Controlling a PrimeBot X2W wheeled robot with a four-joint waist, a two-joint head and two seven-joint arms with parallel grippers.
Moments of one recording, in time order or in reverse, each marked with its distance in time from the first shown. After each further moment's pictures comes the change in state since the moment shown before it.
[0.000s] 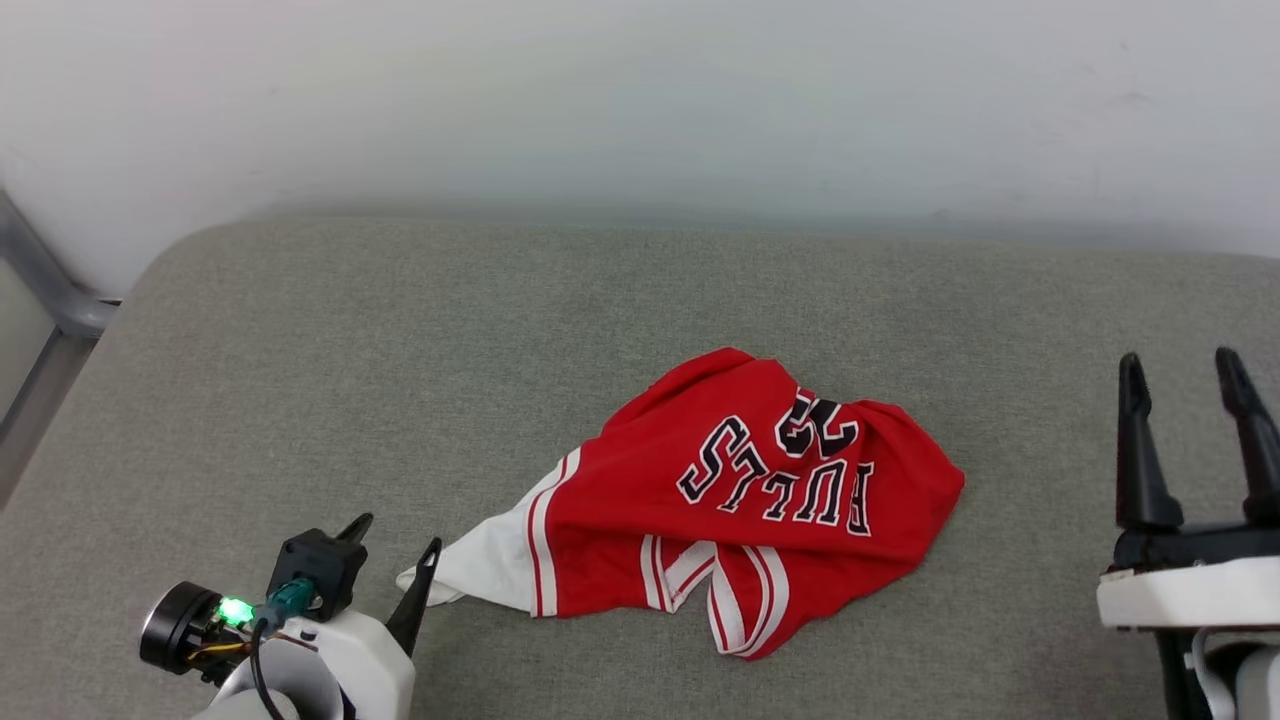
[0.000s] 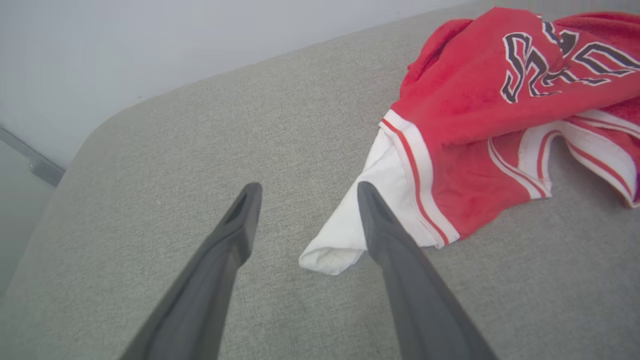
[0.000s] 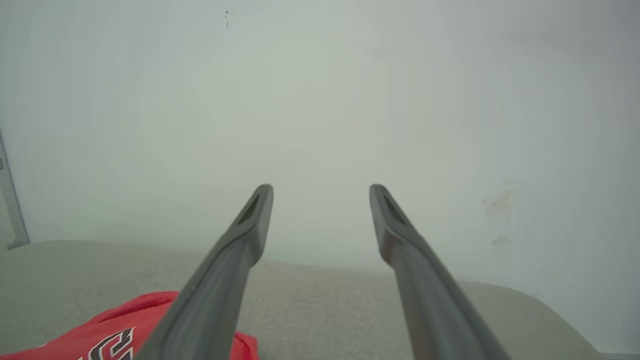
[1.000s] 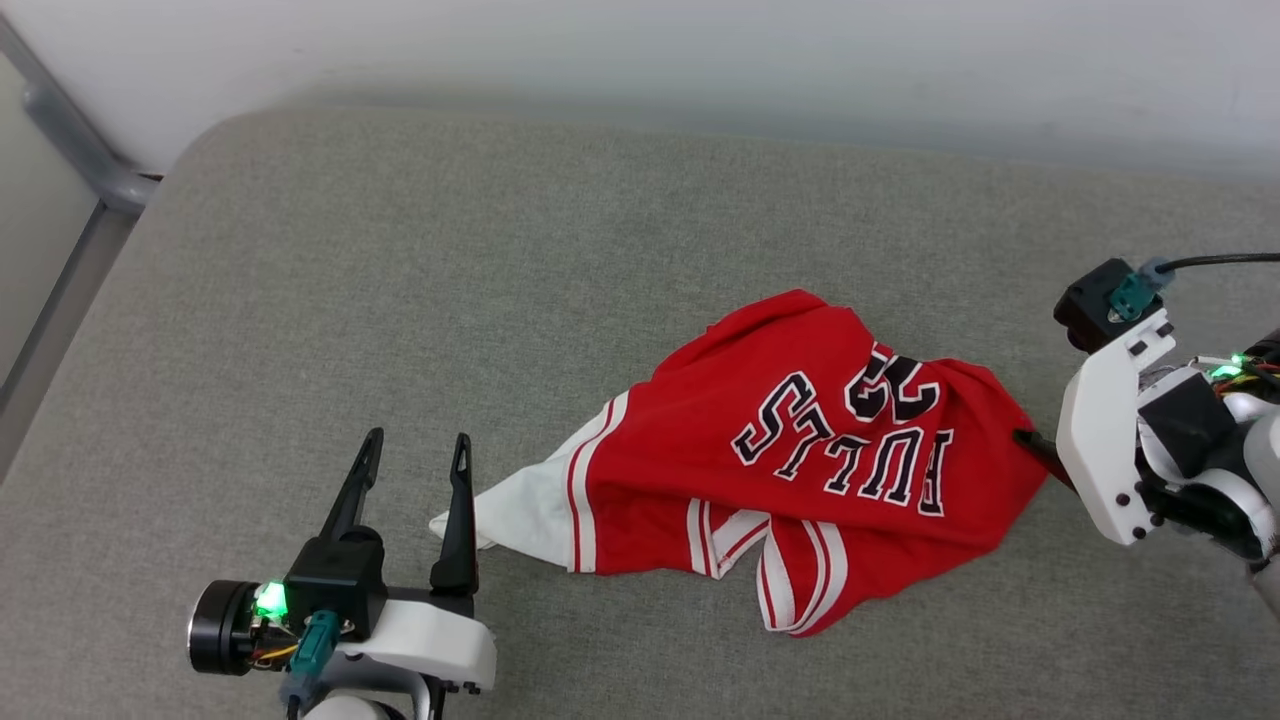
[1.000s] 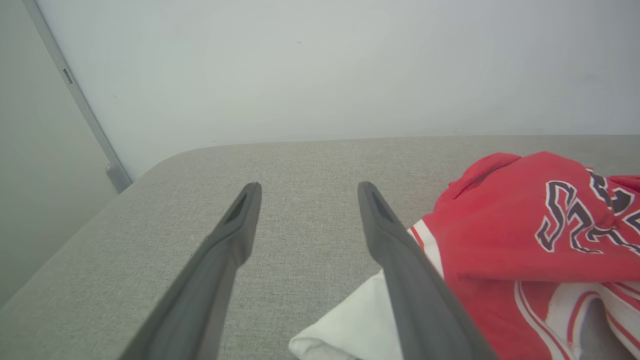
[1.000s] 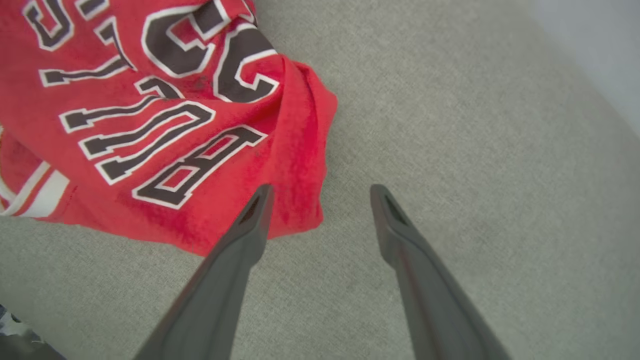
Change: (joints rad) left arm 0.336 -0.393 0.633 -0.189 0.504 0.055 -0.070; right arm -0.535 -0.564 0.698 0.223 0.498 0.000 1.058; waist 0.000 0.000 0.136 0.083
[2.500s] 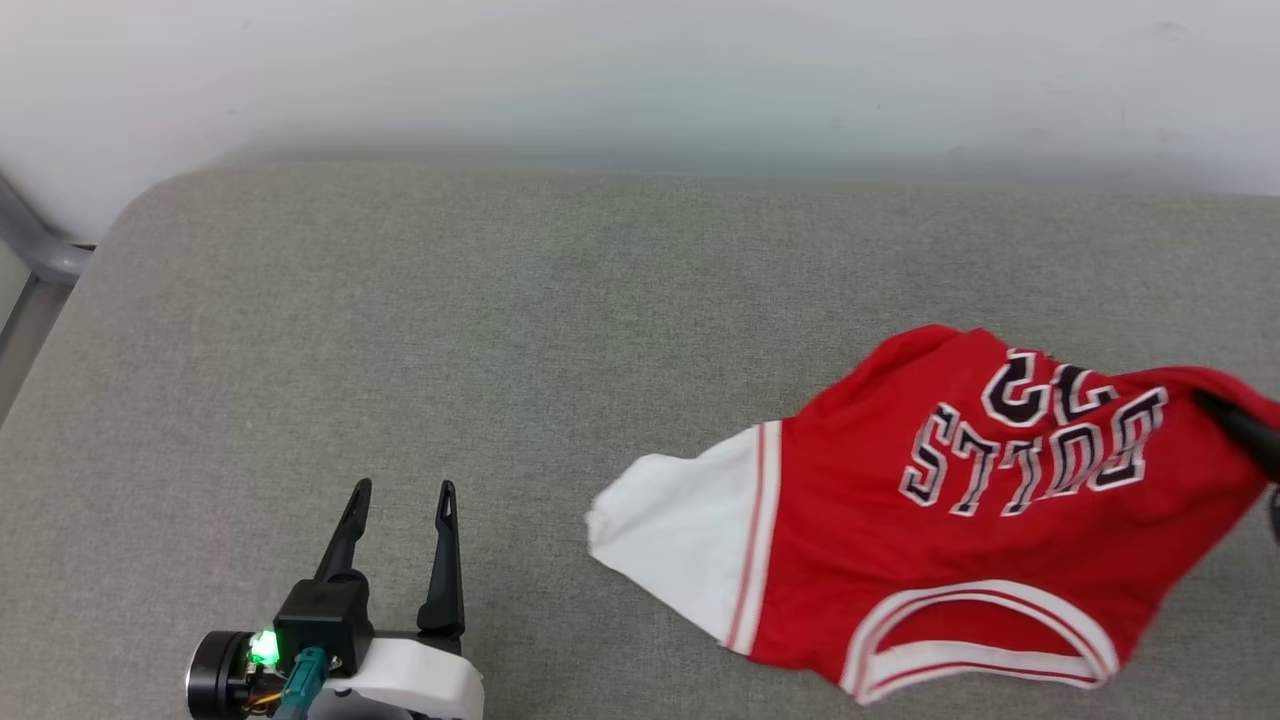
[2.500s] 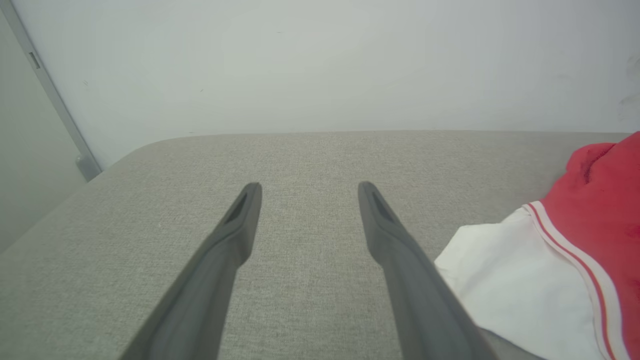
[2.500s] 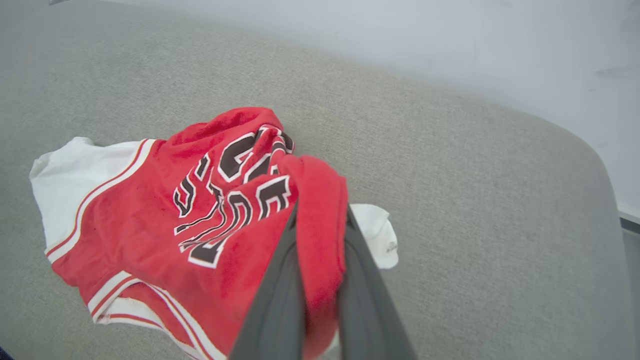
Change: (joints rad) left arm 0.121 -0.266 0.333 0.092 0.259 -0.289 0.000; right arm 0.295 -0.188 -0.272 -0.124 0.235 0.000 -0.379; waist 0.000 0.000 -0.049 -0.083
